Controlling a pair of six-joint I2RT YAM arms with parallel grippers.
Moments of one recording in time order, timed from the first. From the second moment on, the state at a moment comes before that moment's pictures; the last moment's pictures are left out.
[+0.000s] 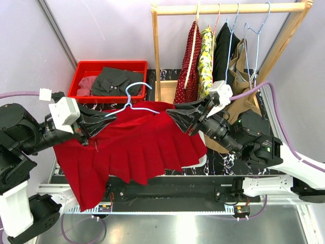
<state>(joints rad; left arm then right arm) -0.60 0.94 1.97 -1.08 0.52 0.21 1.30 1.02 1.41 -0.17 0.35 0.12</state>
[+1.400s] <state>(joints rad) -0.63 0.96 1.93 -0.94 0.37 0.13 1.30 0.95 1.47 -0.22 0.45 0.11</state>
